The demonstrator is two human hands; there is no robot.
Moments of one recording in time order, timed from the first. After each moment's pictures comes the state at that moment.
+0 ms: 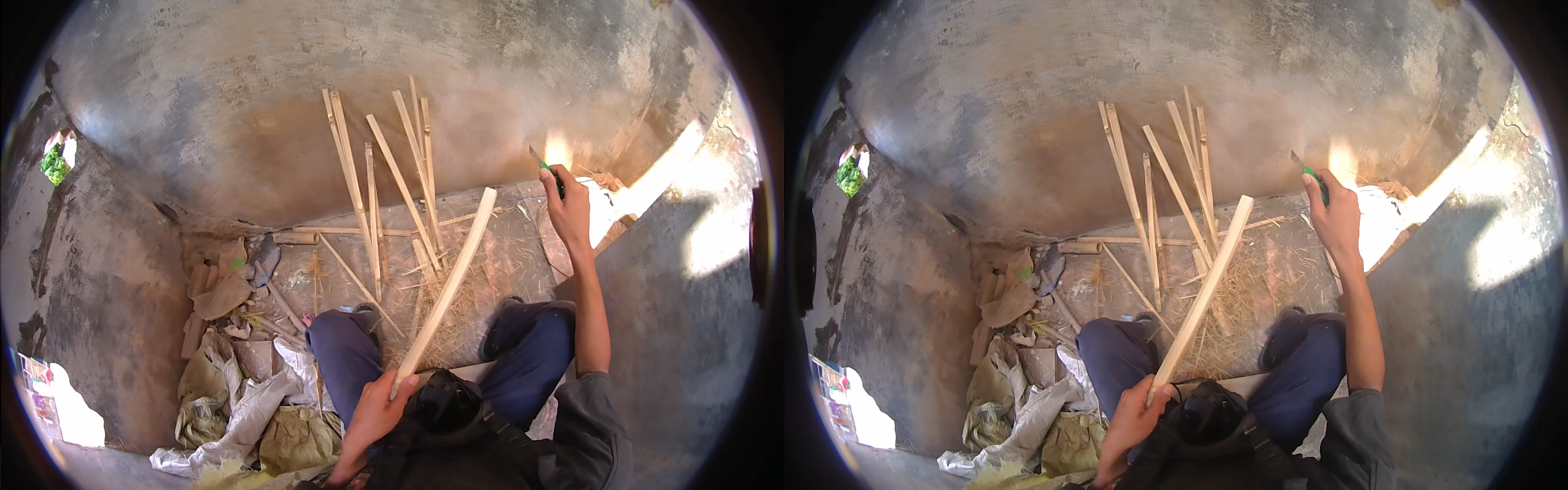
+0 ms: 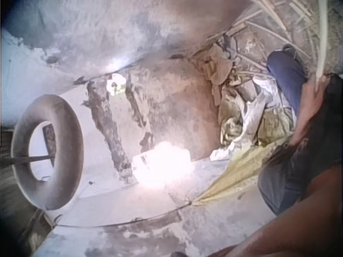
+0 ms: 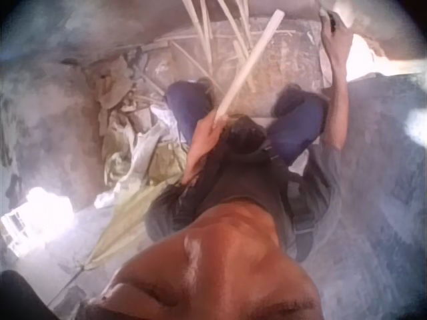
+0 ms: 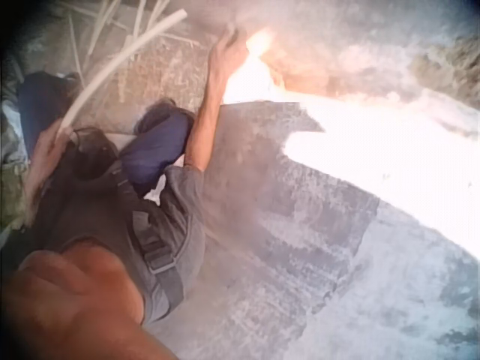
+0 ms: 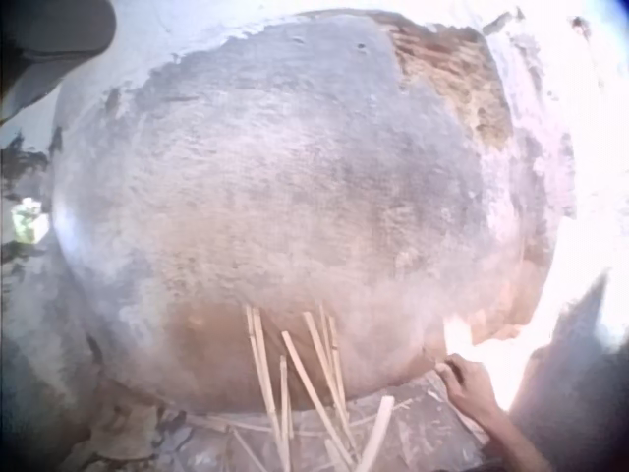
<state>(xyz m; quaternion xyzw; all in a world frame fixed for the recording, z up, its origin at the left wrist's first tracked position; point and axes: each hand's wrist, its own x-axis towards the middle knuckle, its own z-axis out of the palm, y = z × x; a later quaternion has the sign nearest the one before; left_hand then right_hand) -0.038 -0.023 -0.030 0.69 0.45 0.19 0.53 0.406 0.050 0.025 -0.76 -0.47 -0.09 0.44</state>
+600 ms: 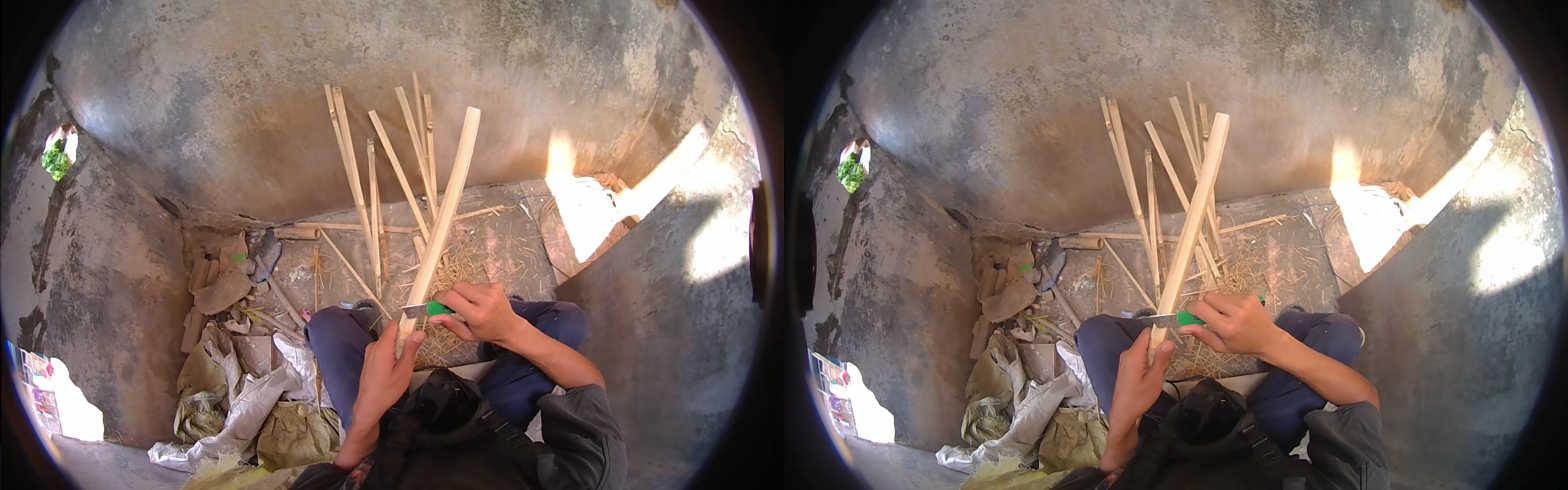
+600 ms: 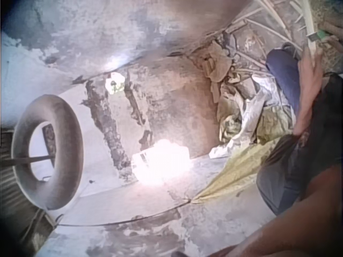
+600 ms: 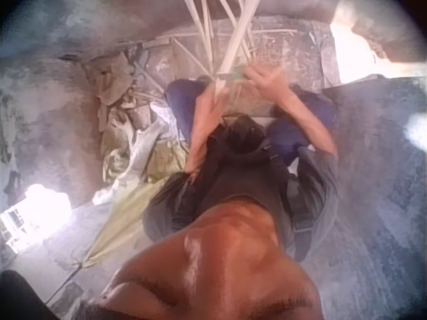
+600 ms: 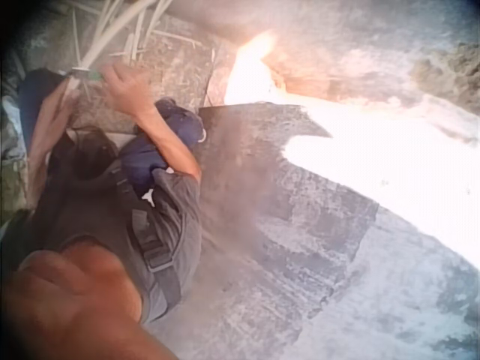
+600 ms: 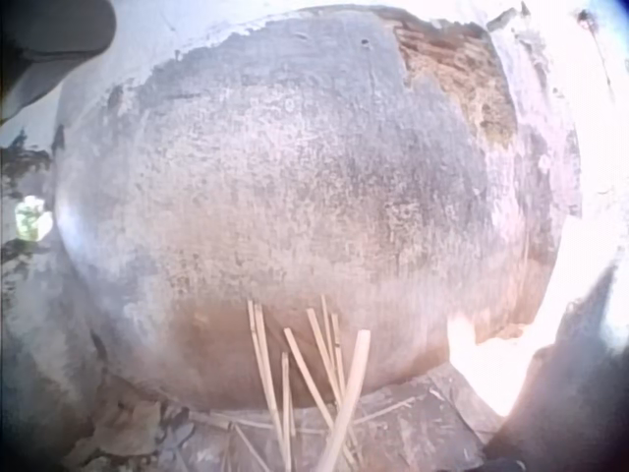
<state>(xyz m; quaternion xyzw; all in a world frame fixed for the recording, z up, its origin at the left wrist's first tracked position) 0.009 0.017 -0.016 0.70 0.45 0.28 0.48 0.250 0.010 -0.039 -0.46 -0.79 -0.06 0.39</state>
